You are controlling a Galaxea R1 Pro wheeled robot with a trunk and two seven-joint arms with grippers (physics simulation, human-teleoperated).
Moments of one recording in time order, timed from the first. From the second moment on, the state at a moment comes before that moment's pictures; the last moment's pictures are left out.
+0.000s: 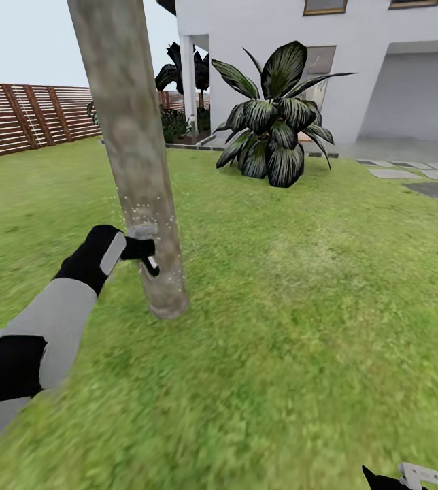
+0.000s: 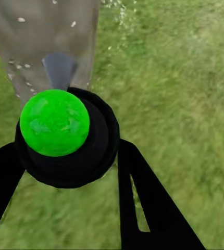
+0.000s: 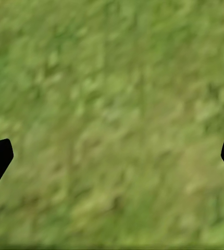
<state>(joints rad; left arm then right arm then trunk) -1.30 0.05 -0.05 -0.62 0.27 0.83 0.02 -0.28 -0.19 -0.79 -0.46 0.38 -0.11 0.45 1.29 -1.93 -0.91</state>
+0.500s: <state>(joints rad) -1.17 0.04 -0.05 -0.60 0.26 0.79 0.01 -0.28 -0.19 -0.79 -0.47 0.38 -0.11 0.45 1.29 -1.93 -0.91</state>
